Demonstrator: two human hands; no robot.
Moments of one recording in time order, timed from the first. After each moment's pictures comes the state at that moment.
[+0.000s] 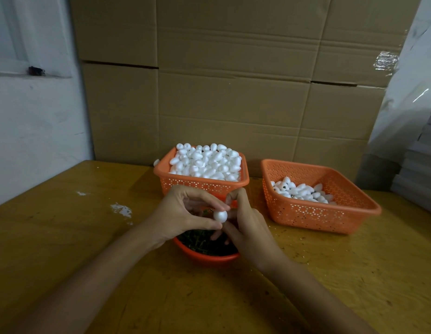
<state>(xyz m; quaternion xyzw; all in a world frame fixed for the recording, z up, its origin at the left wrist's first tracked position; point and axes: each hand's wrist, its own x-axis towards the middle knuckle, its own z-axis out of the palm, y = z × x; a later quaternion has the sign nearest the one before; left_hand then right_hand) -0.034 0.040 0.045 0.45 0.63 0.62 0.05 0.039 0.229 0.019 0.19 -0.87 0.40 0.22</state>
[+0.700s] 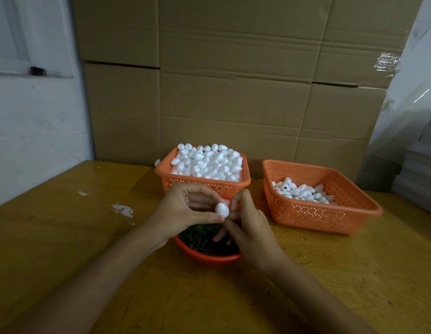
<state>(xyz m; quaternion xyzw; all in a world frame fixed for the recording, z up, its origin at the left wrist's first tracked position) -0.041 0.040 0.040 0.41 0.64 0.64 0.07 0.032 0.232 0.007 0.20 -0.84 0.44 0.24</state>
